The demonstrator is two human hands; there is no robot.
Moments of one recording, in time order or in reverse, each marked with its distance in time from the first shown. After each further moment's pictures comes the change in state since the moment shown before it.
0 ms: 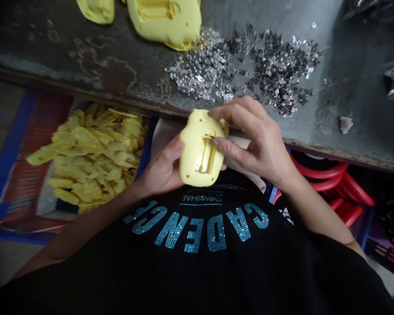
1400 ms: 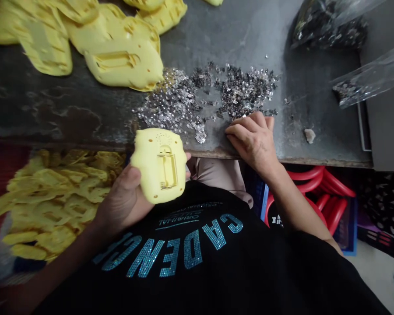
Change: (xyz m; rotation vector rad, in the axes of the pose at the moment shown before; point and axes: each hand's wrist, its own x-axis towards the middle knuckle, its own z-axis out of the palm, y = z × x) left_hand 0.006 0.031 -0.011 0.009 0.150 0.016; right_hand -0.026 0.085 -0.004 -0.524 0.176 0.126
